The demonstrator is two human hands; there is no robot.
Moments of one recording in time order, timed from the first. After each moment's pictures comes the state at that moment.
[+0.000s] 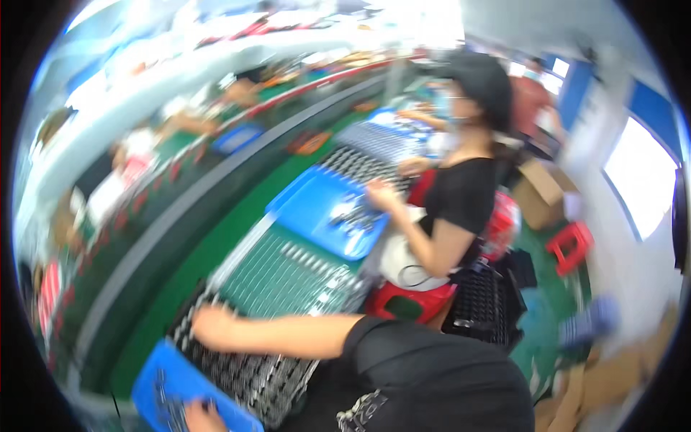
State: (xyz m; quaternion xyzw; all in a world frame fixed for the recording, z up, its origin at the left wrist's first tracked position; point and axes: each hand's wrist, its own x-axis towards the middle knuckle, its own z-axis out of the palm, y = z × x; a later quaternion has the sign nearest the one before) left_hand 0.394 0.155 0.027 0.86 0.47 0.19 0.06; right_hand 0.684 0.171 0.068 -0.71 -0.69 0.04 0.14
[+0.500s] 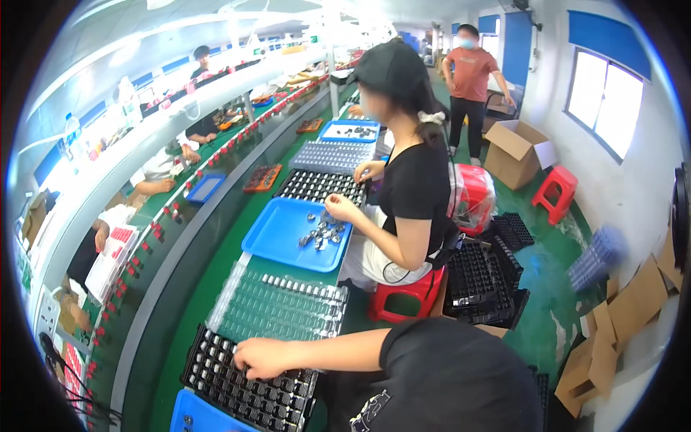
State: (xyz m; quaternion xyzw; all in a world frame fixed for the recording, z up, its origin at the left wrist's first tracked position) left_hand 0.436 0.101 0.129 0.88 0.46 0.02 -0.05; right_hand 0.716 0.036 0.099 -0.67 -0.62 0.20 0.35
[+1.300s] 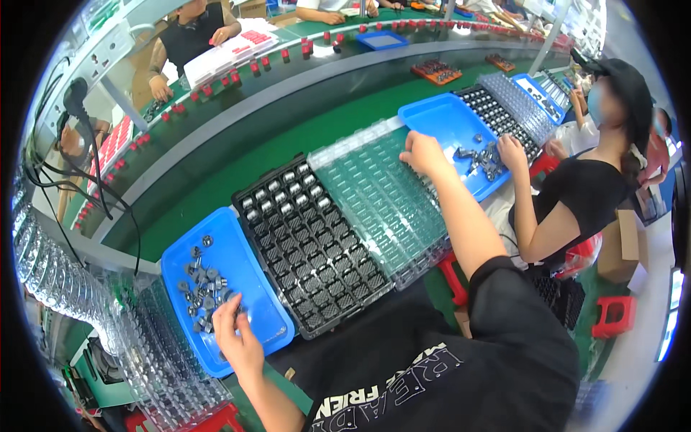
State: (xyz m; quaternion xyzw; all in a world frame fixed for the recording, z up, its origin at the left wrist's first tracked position) left_hand 0.397 0.073 0.086 0.76 0.49 0.37 0.23; right_hand 0.928 0.061 0.072 -0.88 -0.43 0.02 0.21
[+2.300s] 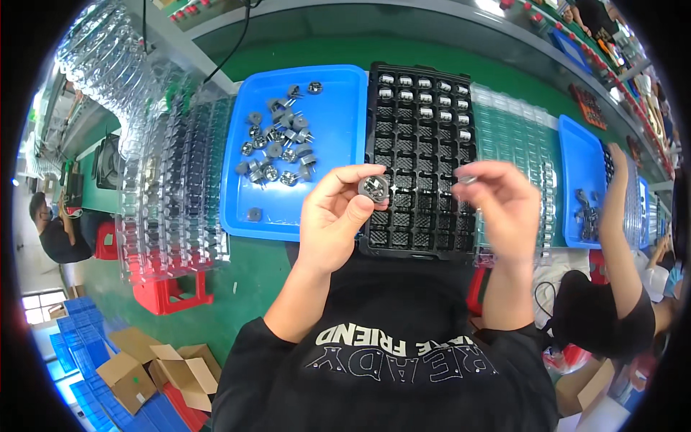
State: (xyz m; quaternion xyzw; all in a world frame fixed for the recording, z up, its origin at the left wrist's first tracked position) left_hand 0.453 0.046 0.088 0.49 0.26 0.53 0.64; right_hand 0.690 0.006 0.136 -0.50 -0.51 0.41 0.57
